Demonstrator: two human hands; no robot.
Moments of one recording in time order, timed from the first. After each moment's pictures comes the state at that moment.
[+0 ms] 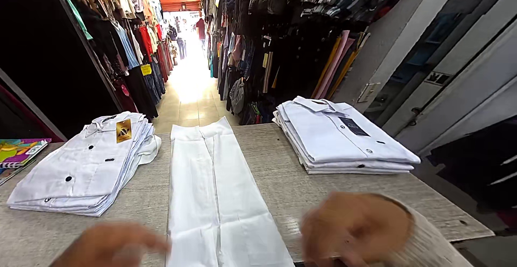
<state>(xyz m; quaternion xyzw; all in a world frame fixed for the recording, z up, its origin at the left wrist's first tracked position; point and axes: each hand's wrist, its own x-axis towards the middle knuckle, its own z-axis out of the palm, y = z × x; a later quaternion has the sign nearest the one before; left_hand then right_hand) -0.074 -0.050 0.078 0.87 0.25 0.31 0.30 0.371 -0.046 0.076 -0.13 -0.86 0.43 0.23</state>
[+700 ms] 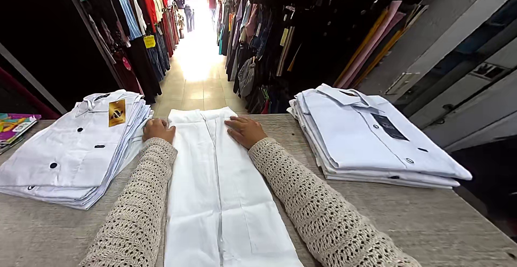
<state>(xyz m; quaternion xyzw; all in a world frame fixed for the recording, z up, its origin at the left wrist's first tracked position) -0.001 0.187 0.024 0.57 0.76 0.28 0.16 0.285 0.186 0.006 -0.55 -0.79 0.14 0.22</state>
